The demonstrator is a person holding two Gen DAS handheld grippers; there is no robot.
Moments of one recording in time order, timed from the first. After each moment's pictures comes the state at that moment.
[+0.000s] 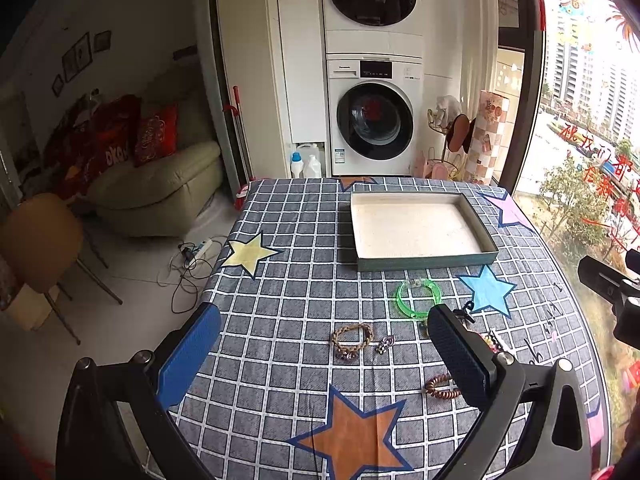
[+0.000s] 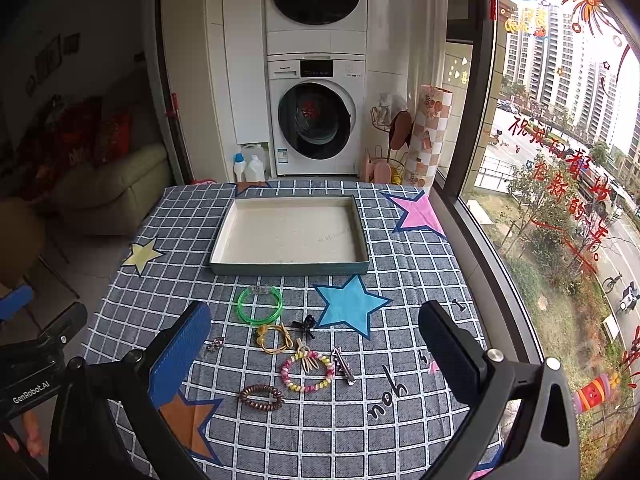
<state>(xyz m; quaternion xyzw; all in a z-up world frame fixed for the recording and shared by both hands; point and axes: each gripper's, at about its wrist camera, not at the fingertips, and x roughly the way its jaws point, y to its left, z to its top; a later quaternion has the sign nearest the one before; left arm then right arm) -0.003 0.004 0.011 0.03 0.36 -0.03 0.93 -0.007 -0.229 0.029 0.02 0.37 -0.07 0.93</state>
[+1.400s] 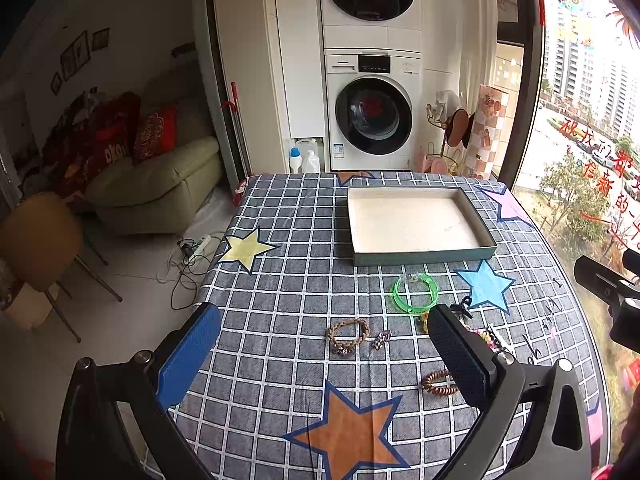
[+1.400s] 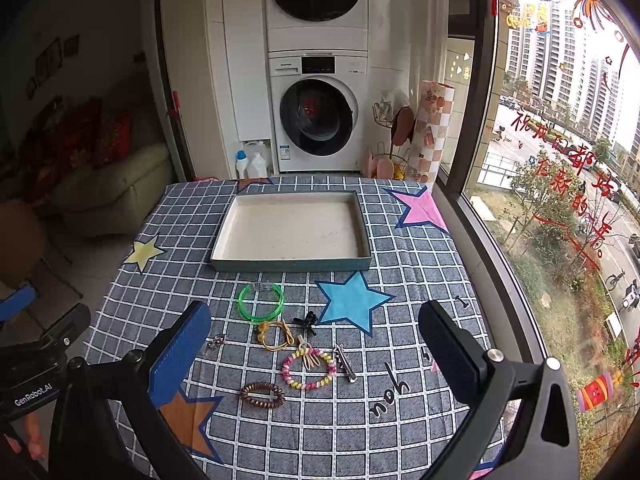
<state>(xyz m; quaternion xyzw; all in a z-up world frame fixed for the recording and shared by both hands) -0.004 -0.003 0.007 0.04 0.37 -0.03 0.93 -0.006 -0.229 0.022 0.03 0.37 -0.06 0.93</state>
